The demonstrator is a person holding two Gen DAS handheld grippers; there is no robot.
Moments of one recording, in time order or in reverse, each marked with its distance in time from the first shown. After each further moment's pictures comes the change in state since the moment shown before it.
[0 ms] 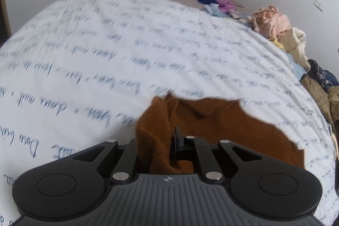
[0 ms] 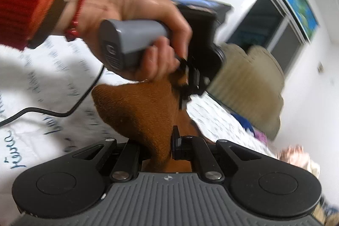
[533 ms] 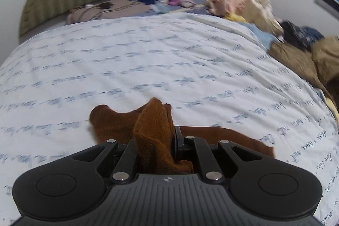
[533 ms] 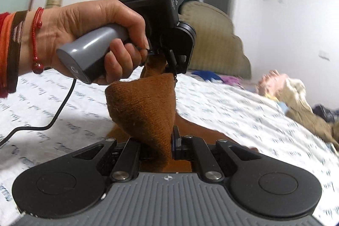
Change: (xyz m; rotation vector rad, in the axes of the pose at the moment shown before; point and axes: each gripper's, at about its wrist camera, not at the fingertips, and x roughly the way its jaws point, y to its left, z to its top) left arm 0.047 -0.193 -0.004 0.312 -0.008 -0.003; right arm -0.026 -0.128 -0.088 0.462 0.083 -0.155
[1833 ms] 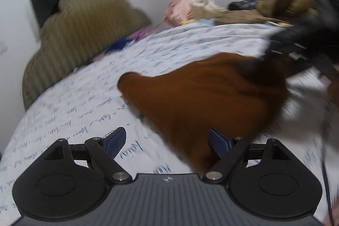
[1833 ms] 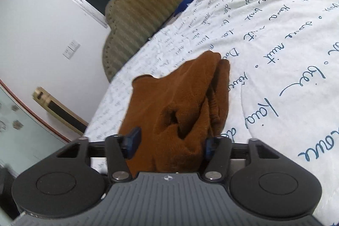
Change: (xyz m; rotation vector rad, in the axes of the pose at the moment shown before) left arm -0.102 -0.012 -0.227 0.471 -0.322 0.055; right arm 0.047 -0.175 -0.061 0.863 0.261 0.330
